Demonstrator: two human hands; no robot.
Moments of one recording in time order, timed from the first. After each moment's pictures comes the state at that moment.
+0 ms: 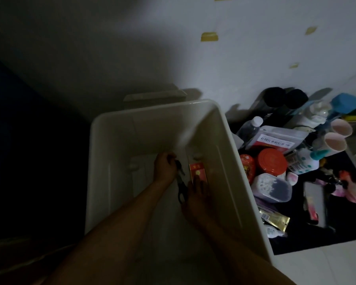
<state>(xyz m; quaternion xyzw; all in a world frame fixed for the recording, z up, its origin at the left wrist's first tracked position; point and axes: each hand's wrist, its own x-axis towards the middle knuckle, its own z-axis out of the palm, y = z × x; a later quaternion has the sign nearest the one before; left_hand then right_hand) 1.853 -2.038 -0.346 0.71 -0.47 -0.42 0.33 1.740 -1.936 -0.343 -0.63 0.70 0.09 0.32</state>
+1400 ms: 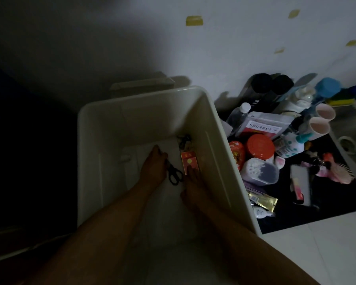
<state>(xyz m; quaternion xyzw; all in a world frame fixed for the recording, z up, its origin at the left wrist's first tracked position) 1.879 -2.008 -0.371 0.60 -0.76 -0.25 0.02 1.712 -1.931 -0.337 -0.67 0.65 0.06 0.35</state>
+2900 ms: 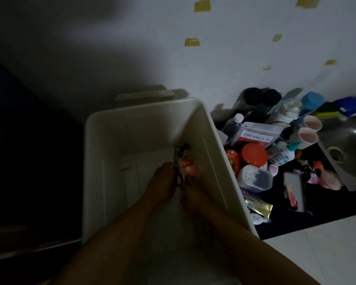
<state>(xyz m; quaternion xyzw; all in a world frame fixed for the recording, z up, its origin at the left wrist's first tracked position) 1.859 -1.979 -0.352 0.51 -0.81 -0.28 0.10 1.710 -1.933 -0.316 -0.72 0.62 0.10 0.30</state>
